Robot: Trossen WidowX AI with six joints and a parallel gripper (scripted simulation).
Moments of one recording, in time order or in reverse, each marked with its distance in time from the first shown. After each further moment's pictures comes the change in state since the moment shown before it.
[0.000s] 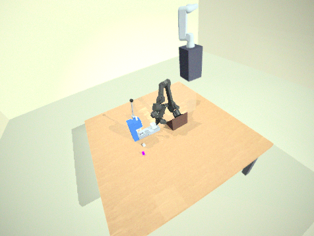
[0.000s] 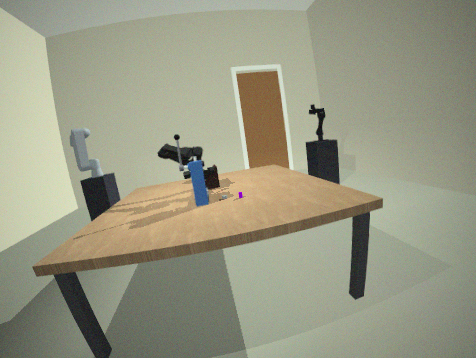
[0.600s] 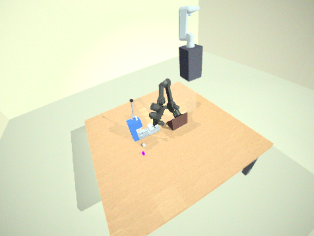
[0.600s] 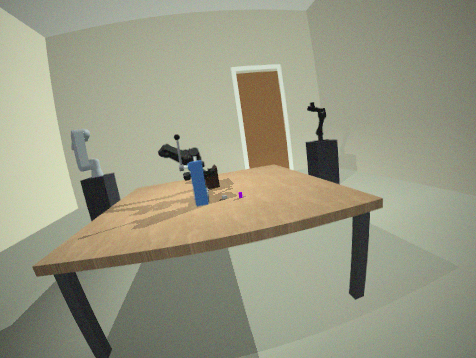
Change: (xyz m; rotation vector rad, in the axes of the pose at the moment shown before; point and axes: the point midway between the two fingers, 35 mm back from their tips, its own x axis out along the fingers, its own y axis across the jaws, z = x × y) arm 0.015 0.000 0.021 0.001 -0.100 -0.001
